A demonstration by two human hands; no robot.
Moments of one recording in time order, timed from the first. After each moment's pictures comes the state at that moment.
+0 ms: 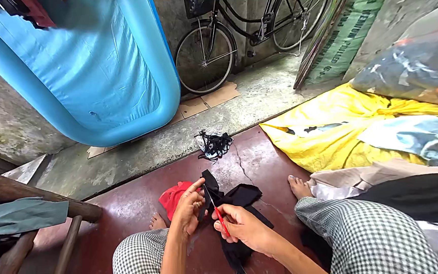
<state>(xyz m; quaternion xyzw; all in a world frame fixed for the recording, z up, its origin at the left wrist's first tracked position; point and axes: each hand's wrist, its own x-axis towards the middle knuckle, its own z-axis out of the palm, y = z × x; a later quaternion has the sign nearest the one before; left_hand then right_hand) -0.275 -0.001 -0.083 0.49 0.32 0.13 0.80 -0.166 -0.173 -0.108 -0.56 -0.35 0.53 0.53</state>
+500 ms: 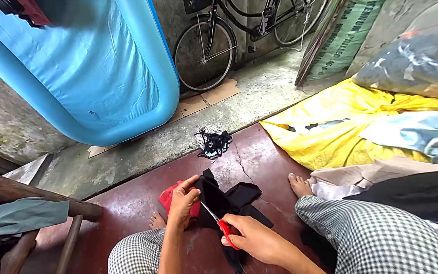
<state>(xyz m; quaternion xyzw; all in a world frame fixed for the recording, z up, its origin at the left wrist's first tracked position) -0.267 0.014 -0.092 0.57 0.33 0.22 0.72 -0.155 -0.192 -0.105 -0.69 -0.48 0.45 0.30</state>
